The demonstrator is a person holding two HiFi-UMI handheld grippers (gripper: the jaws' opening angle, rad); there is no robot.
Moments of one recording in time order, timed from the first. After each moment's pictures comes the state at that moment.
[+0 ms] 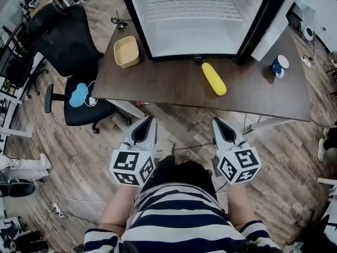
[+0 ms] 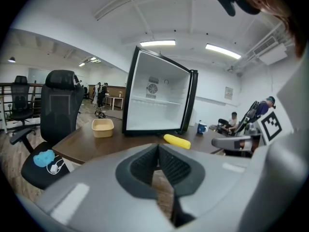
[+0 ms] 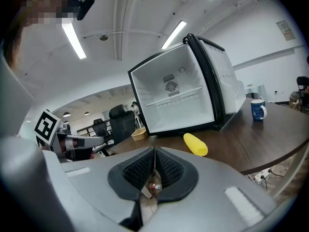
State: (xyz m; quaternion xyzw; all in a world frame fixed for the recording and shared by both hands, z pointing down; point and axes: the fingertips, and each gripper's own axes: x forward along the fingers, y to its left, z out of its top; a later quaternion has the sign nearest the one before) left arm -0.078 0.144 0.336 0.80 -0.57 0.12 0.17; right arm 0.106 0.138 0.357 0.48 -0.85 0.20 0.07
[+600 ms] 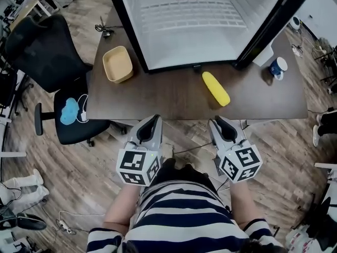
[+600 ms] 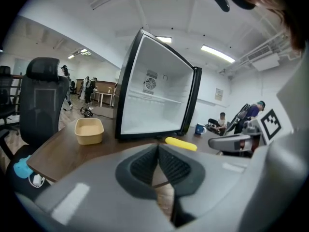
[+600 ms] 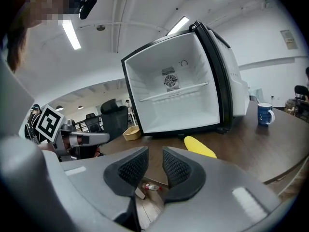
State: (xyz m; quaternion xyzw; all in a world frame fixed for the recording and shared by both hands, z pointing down) left arm -0.098 0.050 0.356 0.84 -0.50 0.12 0.18; right arm 0.067 0.067 0.369 0.50 -0.83 0.20 0.11
